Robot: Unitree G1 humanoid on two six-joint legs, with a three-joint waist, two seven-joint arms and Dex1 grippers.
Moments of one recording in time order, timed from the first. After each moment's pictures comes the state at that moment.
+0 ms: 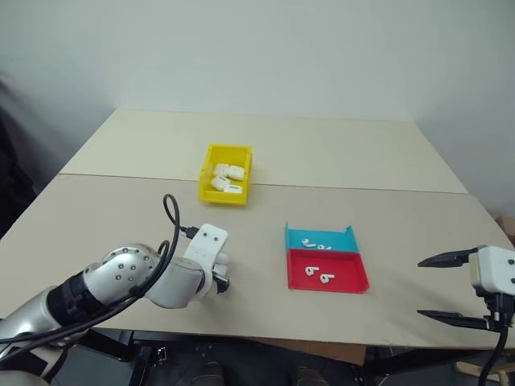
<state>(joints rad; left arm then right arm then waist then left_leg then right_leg) -0.71 0.93 -0.63 -0.42 -1.97 1.03 1.20 0.30 -1.11 -0.64 -0.36 0.37 0.17 1.40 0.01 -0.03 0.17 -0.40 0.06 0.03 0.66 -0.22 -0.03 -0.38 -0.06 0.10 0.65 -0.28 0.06</state>
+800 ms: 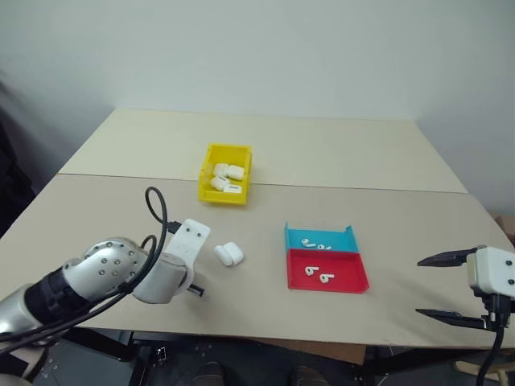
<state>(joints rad) -0.74 1.08 -0.61 -0.45 -1.97 1.12 1.19 0.30 -1.11 -0.64 -0.38 0.35 0.16 1.37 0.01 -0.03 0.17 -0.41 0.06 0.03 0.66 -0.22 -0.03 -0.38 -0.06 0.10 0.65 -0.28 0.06</state>
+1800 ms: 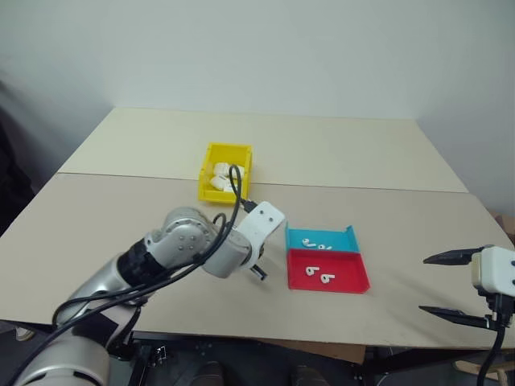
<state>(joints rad) -0.94 0.53 -0.61 -0.21 -1.52 1.34 0.84 0.33 -1.09 -0.68 -0.40 0.34 0.18 1.35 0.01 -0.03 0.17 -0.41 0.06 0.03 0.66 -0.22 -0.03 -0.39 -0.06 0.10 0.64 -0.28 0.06</state>
